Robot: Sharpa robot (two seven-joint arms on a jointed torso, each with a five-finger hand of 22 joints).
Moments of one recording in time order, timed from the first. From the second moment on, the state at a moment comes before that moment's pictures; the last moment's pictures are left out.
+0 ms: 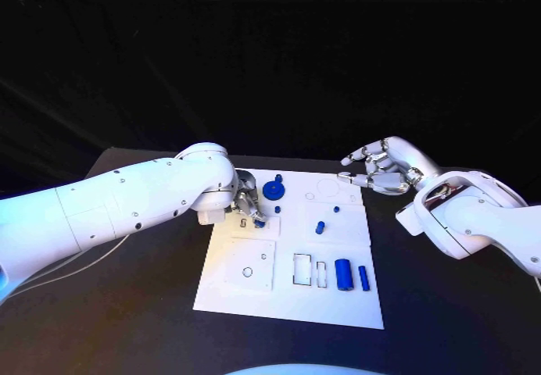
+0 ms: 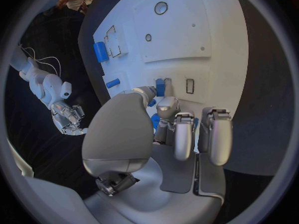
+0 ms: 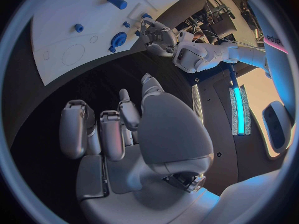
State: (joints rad) left arm 1.31 -0.60 -0.01 1.37 -1.02 0.26 -0.70; left_hand 1.36 -0.16 0.53 0.35 0.24 0.98 0.07 0.45 0.62 1.31 -0.01 1.10 1.07 1.47 -0.07 1.57 1.31 0.01 1.47 0.03 1.57 1.31; right arm 1.31 -0.99 -0.12 1.71 -1.02 -0.57 -0.01; right_hand 1.38 -0.09 -0.06 0.28 0.32 0.97 0.14 0.18 0.15 1.29 0.06 1.28 1.23 1.47 0.00 1.49 1.31 0.05 1.42 0.10 1.33 1.31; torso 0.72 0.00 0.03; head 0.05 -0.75
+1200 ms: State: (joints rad) left arm 1.24 -0.71 -0.02 1.54 -1.18 -0.08 -0.70; left_hand 1.29 -0.21 0.59 0.29 0.23 0.99 0.06 0.48 0.66 1.35 -0.02 1.12 1.10 1.46 -0.07 1.57 1.31 0.01 1.47 0.03 1.57 1.31; right arm 1.30 -0.99 -0.12 1.71 -1.02 -0.59 0.02; right_hand 1.38 -0.09 -0.06 0.28 0.35 0.97 0.14 0.18 0.15 1.29 0.06 1.28 1.22 1.46 -0.01 1.49 1.31 0.05 1.43 0.10 1.32 1.31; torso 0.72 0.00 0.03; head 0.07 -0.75
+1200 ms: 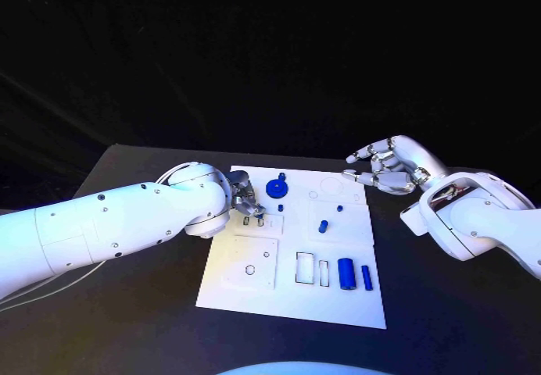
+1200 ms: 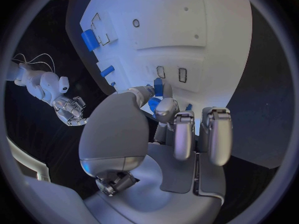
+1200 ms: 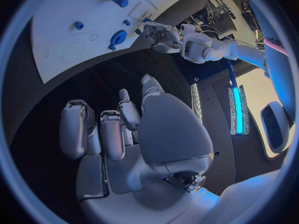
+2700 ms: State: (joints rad) left arm 1.23 -0.70 -0.01 1.52 -1.19 0.01 -0.70; left_hand 1.27 -0.21 0.60 0.28 0.23 0.99 0.06 0.49 0.67 1.36 -0.03 1.13 1.11 1.47 -0.07 1.57 1.31 0.01 1.47 0.03 1.57 1.31; right arm 1.30 -0.98 -0.12 1.71 -1.02 -0.60 0.03; right_hand 1.38 -0.09 -0.06 0.29 0.36 0.97 0.14 0.18 0.15 1.29 0.06 1.28 1.22 1.46 -0.01 1.49 1.31 0.05 1.43 0.10 1.32 1.31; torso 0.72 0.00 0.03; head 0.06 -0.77
